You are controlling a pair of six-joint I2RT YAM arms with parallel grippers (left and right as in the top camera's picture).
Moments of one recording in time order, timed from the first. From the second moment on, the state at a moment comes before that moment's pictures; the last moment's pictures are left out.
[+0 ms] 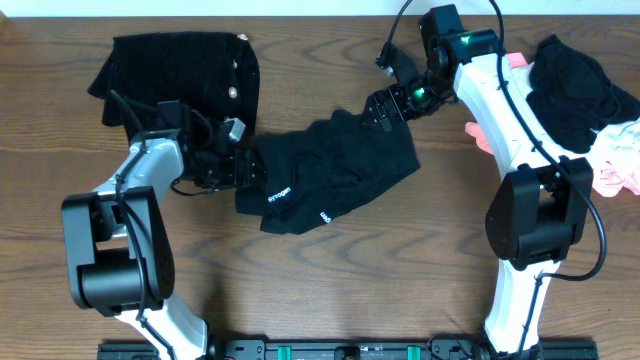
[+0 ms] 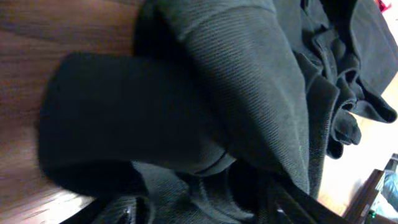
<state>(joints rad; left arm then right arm) 0.09 1.87 1.09 -0.66 0.73 0.14 0.23 2.14 1.92 -1.15 -0.54 -0.22</state>
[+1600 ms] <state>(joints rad) 0.10 1.69 1.07 -0.79 0.58 0.01 0.22 2.14 1.92 -1.15 -0.54 -0.22</state>
